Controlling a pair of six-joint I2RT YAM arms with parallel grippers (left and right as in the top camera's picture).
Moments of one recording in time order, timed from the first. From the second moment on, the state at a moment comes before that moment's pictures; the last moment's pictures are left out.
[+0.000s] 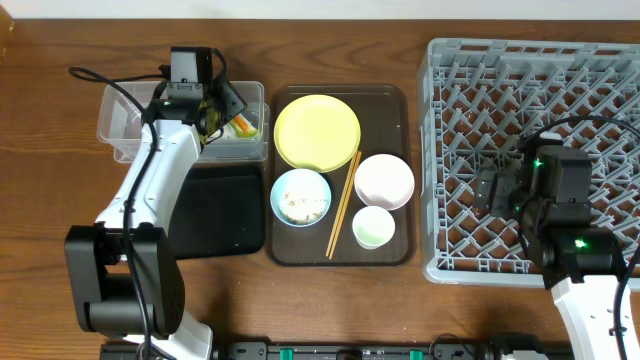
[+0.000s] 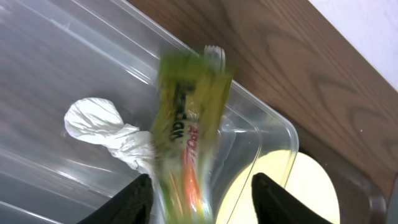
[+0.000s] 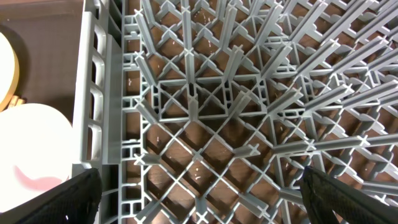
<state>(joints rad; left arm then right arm) -0.04 1.75 1.31 -0.49 0.02 -0.68 0.03 1.01 0.85 -0.69 0.10 0.12</state>
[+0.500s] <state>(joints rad) -0.33 1.61 1.31 -0.68 0.03 -0.45 0.03 1.01 0.86 -0.69 0.10 0.12</state>
